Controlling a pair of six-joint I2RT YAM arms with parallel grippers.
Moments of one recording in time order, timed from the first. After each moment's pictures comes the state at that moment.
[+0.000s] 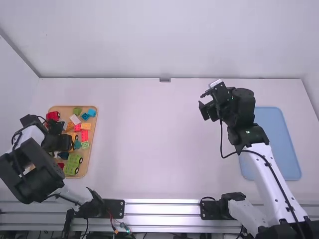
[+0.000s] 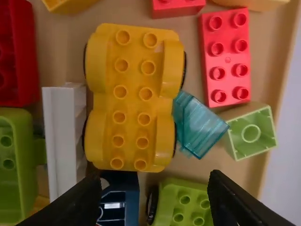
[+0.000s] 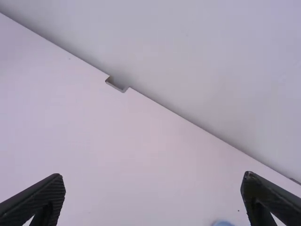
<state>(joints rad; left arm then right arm) 0.77 1.67 1.01 -0.71 0.16 0.62 0.15 1.14 0.95 -0.27 -0.17 -0.42</state>
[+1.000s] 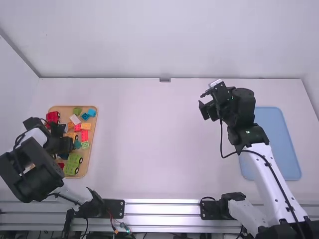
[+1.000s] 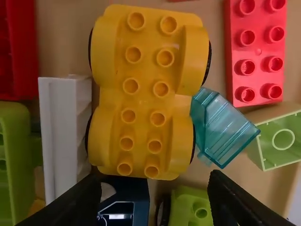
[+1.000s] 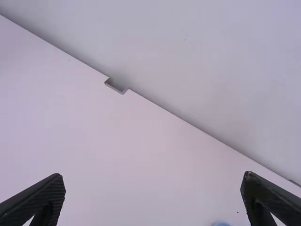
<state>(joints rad) 0.77 1.67 0.95 -0.63 0.13 0.63 0.15 1.14 0.95 -0.27 -0.17 -0.42</state>
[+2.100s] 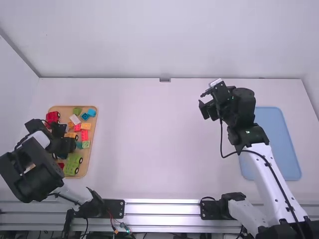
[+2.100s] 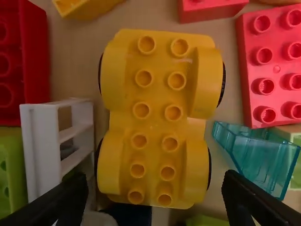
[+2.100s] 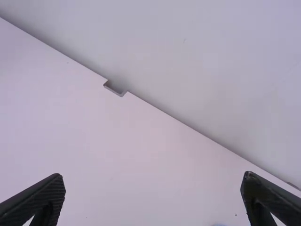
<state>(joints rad) 0.77 1.67 0.88 -0.48 0.14 0.65 0.15 1.14 0.95 -0.25 -0.17 -0.42</state>
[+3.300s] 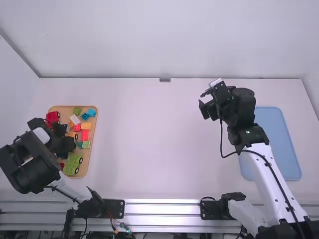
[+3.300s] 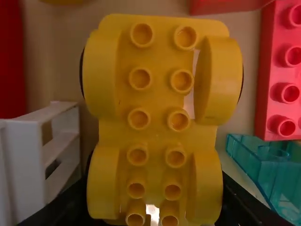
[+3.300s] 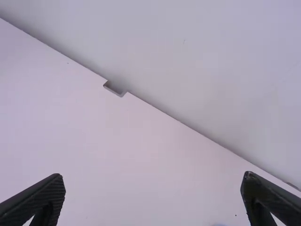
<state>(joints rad) 0.76 1.77 0.94 -0.52 0.13 0.60 0.15 1.14 0.95 -0.25 -0.17 -0.42</state>
